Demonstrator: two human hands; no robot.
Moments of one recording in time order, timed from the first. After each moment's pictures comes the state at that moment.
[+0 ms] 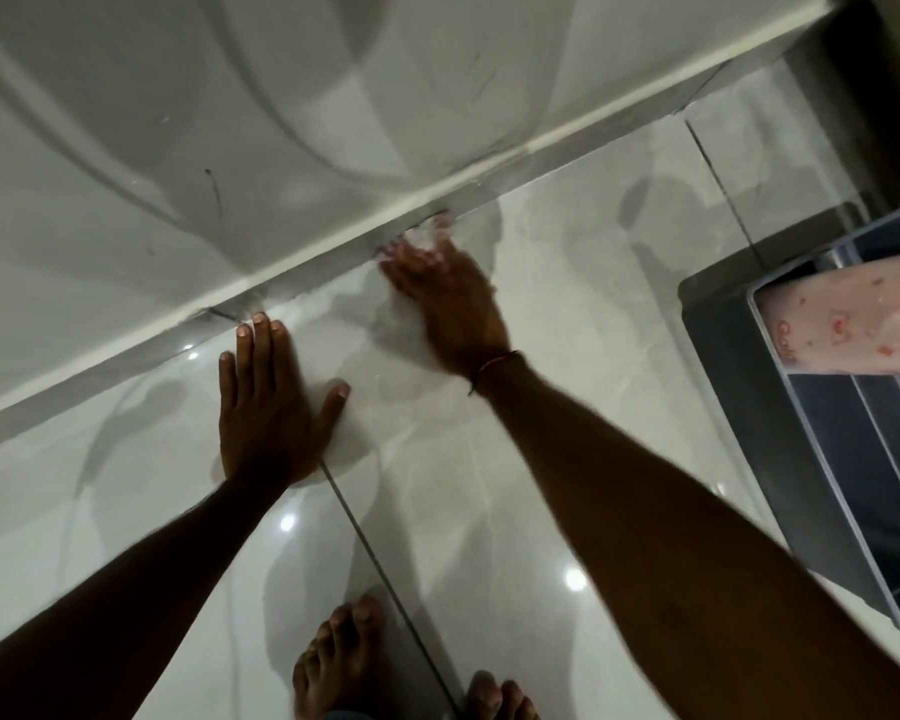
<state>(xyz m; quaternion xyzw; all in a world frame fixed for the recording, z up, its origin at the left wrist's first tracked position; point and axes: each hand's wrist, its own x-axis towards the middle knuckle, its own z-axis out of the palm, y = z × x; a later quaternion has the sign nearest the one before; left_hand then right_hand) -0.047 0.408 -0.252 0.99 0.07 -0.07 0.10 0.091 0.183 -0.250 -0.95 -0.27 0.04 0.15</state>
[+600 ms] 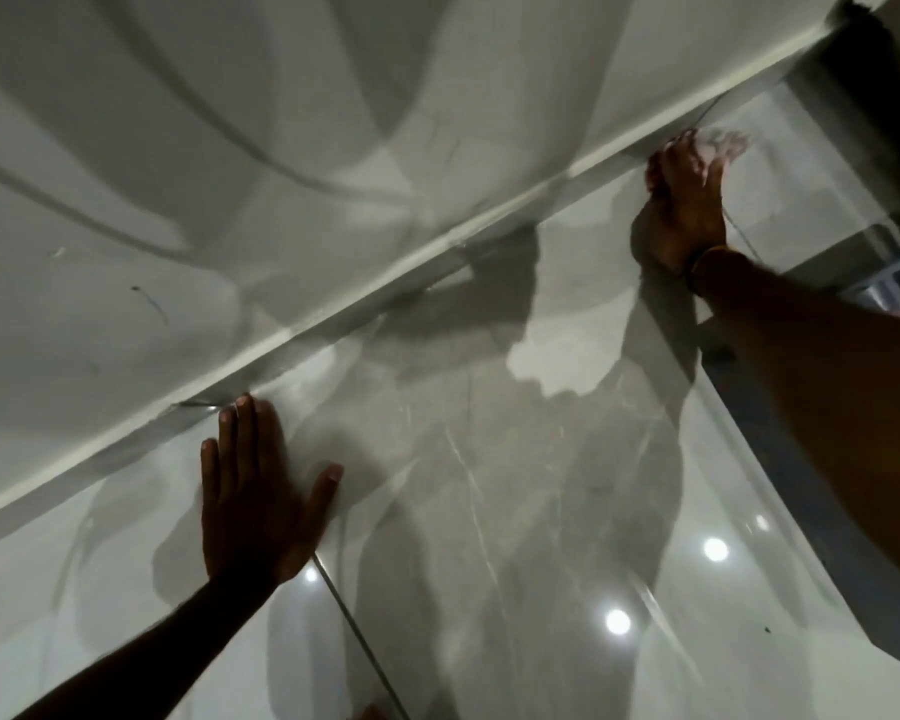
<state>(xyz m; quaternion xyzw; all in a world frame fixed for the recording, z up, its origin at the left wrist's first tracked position) -0.048 0.405 -0.259 0.99 0.10 -0.09 0.08 0.268 -0.066 -0.261 -0.97 -0.03 -0.01 0.23</state>
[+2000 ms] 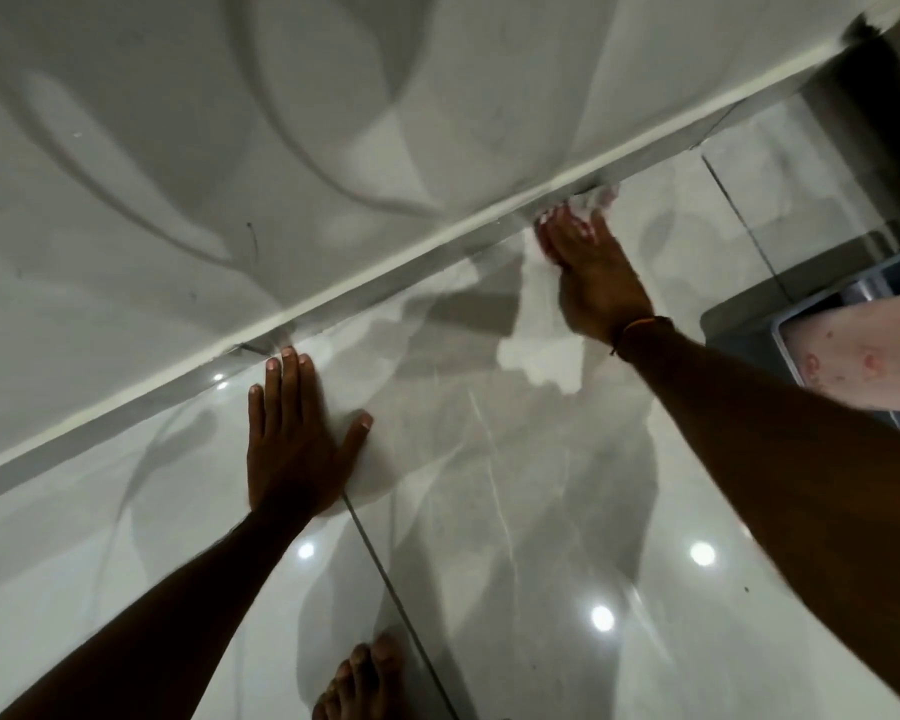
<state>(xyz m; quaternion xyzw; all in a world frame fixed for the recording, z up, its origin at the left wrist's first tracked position) -0.050 0.409 -0.252 0.99 0.08 -0.08 0.09 0.168 0.047 -0.244 -0.96 -0.21 0.10 0.14</state>
